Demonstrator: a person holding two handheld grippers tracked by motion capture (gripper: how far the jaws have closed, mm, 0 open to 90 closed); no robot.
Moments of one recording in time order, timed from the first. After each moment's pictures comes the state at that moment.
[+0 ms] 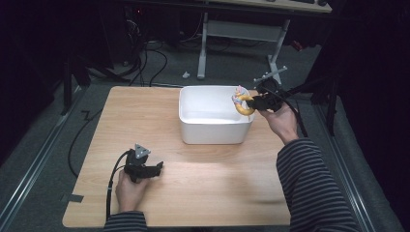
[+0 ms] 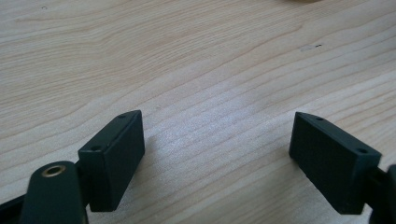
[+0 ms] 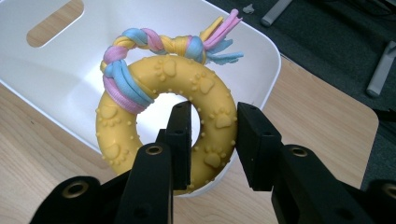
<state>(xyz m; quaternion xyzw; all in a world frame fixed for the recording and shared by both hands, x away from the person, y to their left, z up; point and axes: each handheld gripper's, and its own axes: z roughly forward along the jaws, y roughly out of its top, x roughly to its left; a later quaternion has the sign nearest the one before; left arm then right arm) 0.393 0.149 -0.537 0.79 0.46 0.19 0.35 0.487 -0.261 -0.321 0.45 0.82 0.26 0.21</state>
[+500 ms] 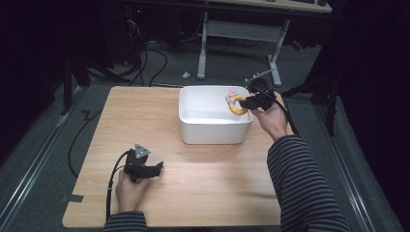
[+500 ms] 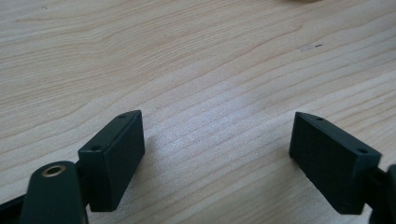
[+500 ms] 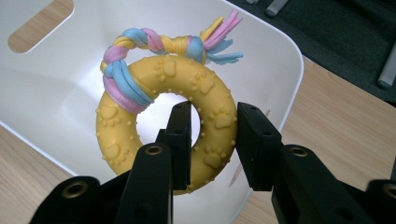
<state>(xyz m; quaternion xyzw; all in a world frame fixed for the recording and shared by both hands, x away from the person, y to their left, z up) 0.393 0.149 -0.537 0.79 0.46 0.19 0.35 0.508 -0.246 -0.340 0.47 0.82 0.25 0.20</state>
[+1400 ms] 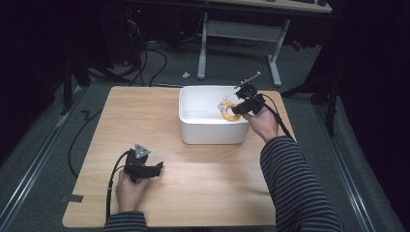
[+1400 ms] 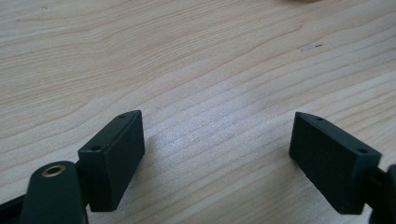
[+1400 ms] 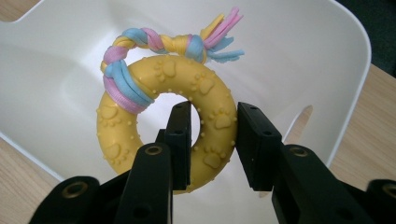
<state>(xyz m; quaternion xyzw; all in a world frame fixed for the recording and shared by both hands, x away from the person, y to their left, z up) 0.393 0.149 -0.537 0.79 0.46 0.19 0.35 0.517 -0.224 -0.366 0.46 0.85 0.21 0.17</state>
